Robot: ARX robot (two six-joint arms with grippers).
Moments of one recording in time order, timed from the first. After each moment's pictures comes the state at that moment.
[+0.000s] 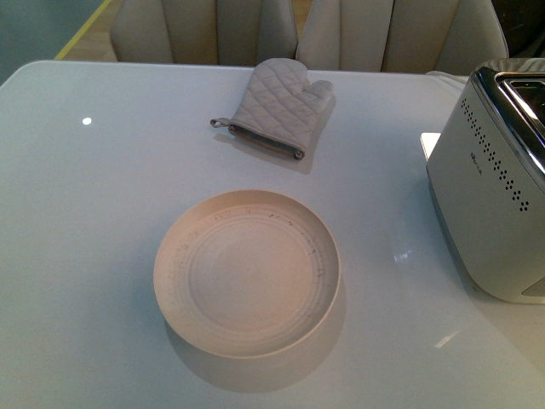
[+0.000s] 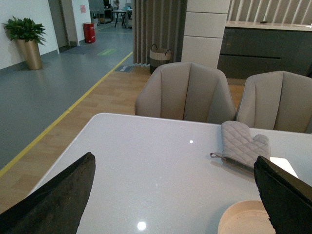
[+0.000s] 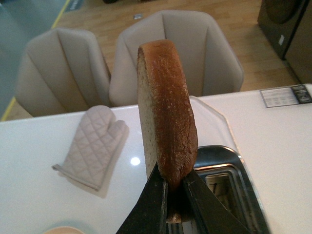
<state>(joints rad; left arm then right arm) 0.00 0.01 0.01 0.00 0.00 -0.01 -0.06 1.30 1.03 -0.09 -0.05 0.10</state>
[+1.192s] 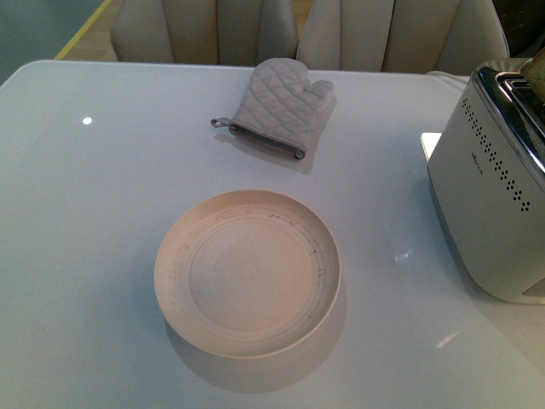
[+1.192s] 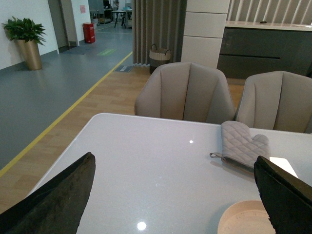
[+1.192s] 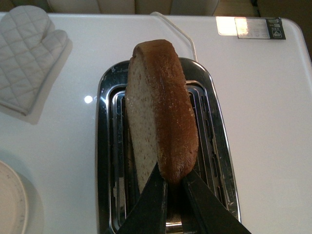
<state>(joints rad) 0.00 0.01 0.01 0.00 0.00 -0.01 -0.04 1.38 0.88 -0.12 0.08 -0.04</state>
